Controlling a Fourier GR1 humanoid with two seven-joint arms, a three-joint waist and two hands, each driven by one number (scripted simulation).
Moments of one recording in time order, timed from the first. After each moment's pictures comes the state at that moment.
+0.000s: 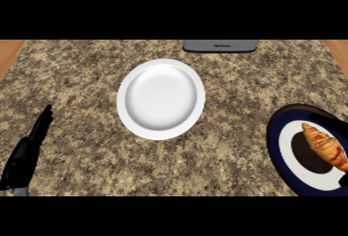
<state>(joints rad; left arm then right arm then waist) 0.06 0.33 0.09 -1.48 -0.15 0.03 -0.12 -0.16 -0.70 -0.05 -1.14 0.76 0.47 -0.37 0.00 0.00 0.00</state>
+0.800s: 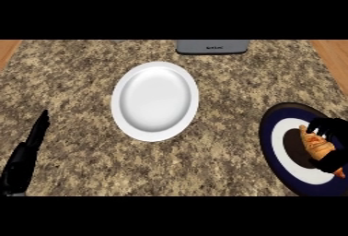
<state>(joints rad) 0.10 0.30 0.13 -1.49 -0.18 0.02 -0.12 -0.21 -0.52 -0.17 -1.06 0.81 0.31 -0.14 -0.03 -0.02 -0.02</state>
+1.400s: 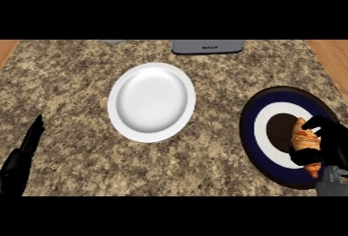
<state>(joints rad) 0.14 0.30 0.15 -1.50 -0.18 0.03 -0.13 -0.05 -0.24 -0.14 -1.58 1.04 0.03 0.51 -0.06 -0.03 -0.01</state>
